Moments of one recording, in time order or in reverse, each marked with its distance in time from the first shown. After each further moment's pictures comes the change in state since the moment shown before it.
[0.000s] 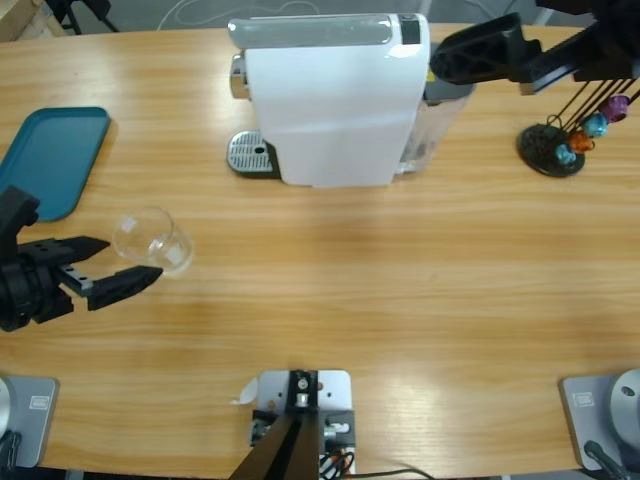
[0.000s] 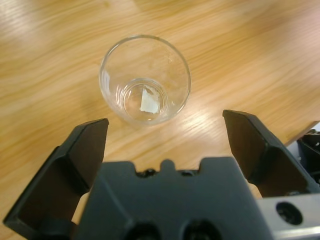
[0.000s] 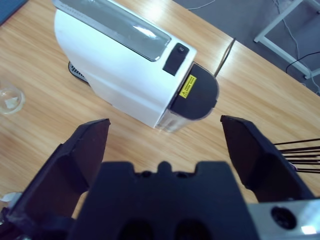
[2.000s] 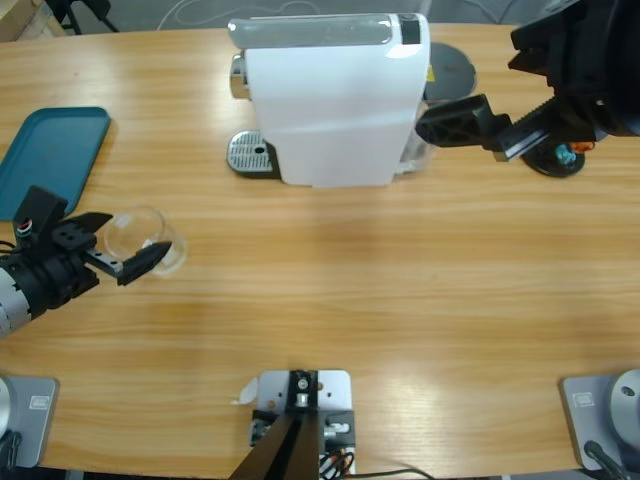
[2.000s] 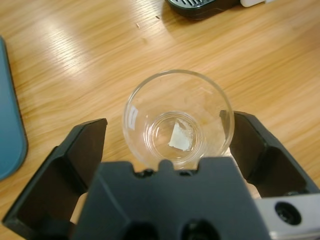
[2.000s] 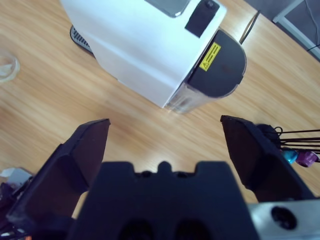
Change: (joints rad) arm 0 -0.069 0.182 0.207 -0.430 0.274 0.097; arm 1 0.000 0.014 0.043 0.046 0.085 0.018
